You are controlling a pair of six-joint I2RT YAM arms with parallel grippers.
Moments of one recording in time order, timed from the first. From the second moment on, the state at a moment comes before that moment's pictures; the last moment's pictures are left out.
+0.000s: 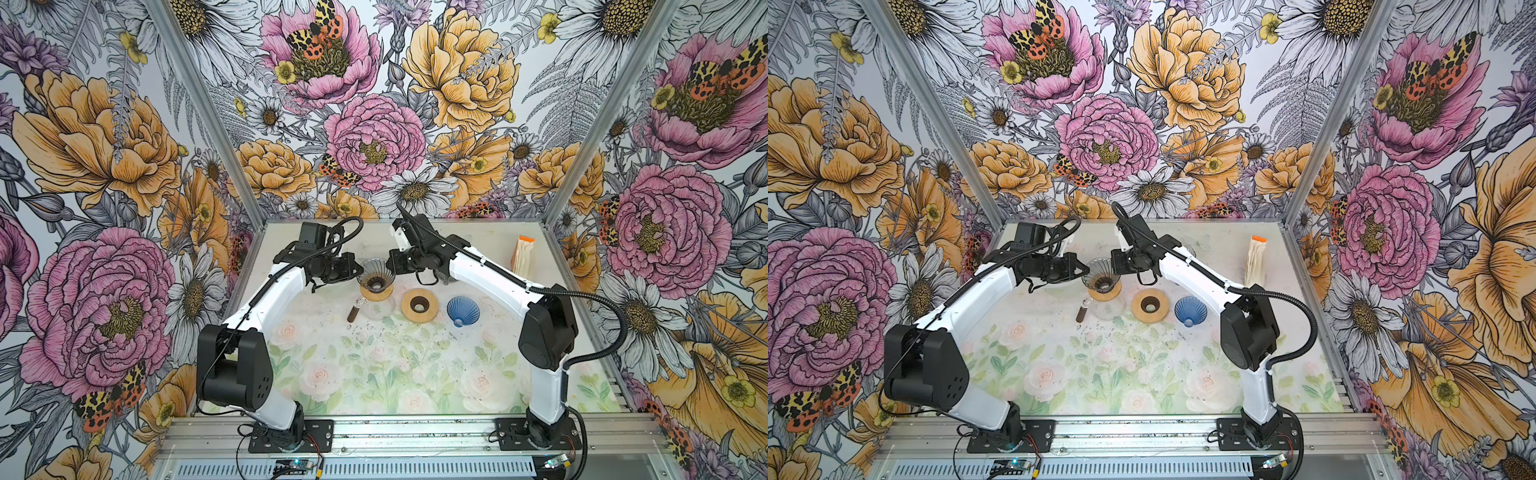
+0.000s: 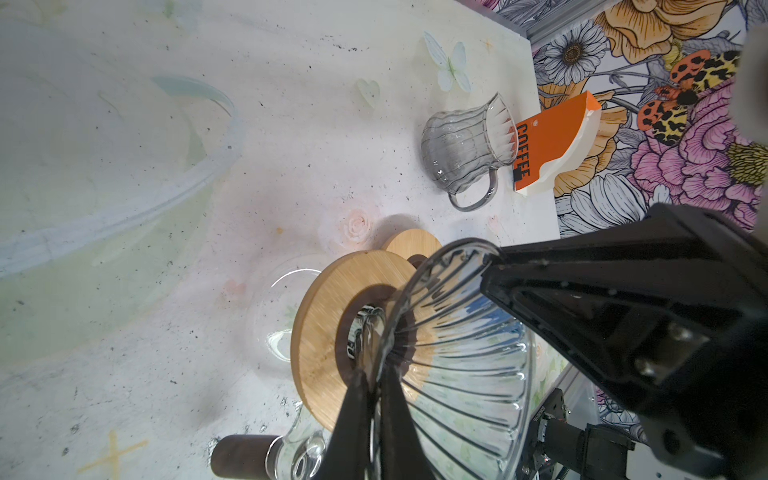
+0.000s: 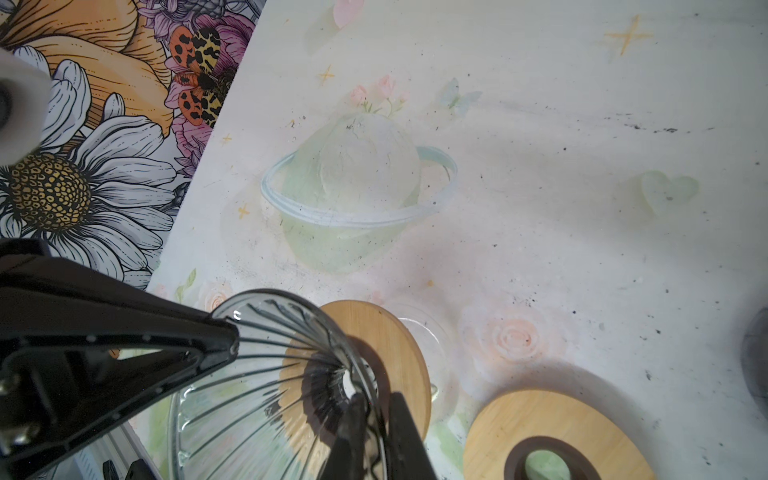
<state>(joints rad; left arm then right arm) -0.18 1.55 1.26 -0.63 0.55 -0.32 0.67 1.96 1.79 -0.66 -0.21 0.42</state>
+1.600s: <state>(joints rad) -0.18 1.56 1.26 -0.61 0.54 -0.32 0.68 1.93 1.68 -0.51 -0.19 0.43</state>
